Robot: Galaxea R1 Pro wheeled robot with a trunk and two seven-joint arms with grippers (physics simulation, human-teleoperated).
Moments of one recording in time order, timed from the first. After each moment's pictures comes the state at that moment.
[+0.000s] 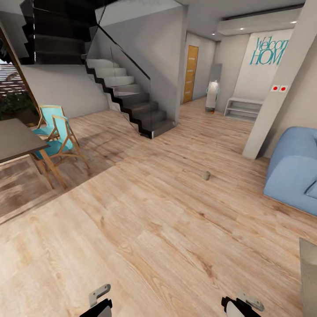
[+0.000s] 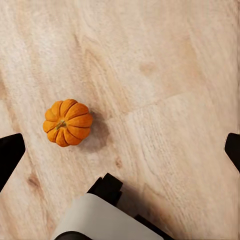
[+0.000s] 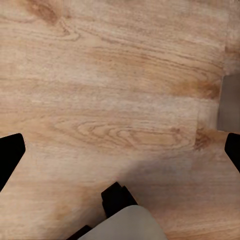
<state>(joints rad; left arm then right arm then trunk) -0.51 -0.08 -0.14 -0.14 0.56 -0.04 0.50 -0.46 -0.08 0.28 -0.30 -0.77 0.10 -0.47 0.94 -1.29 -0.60</state>
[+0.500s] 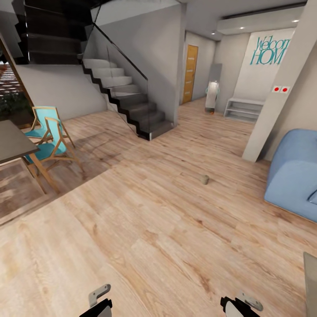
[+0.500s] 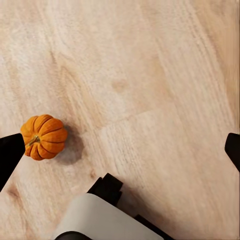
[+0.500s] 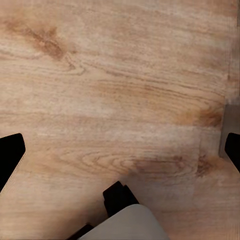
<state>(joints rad) -0.51 -0.08 -0.14 -0.14 0.56 -0.04 0.50 -0.46 -0.07 0.28 -0.30 -0.77 0.10 -0.47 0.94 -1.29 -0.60</state>
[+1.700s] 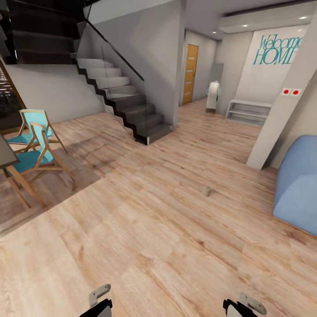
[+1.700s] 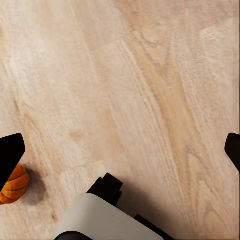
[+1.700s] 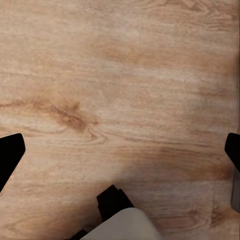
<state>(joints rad) -0.51 -0.08 -0.14 -0.14 0.56 -0.04 0.50 -0.46 -0.07 0.28 -0.27 -0.77 0.06 -0.47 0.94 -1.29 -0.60</state>
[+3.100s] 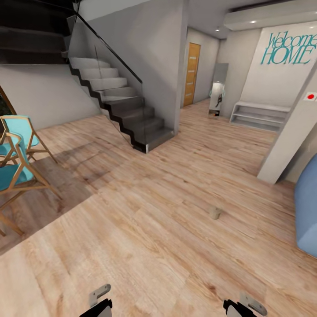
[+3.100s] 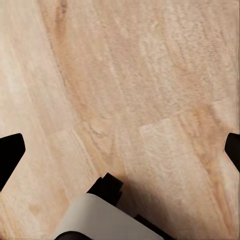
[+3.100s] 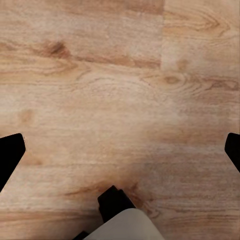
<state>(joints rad) -0.51 -0.08 -0.14 -0.14 0.56 -0.04 0.50 -0.46 -0.07 0.28 -0.26 -0.78 0.04 -0.47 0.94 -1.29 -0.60</state>
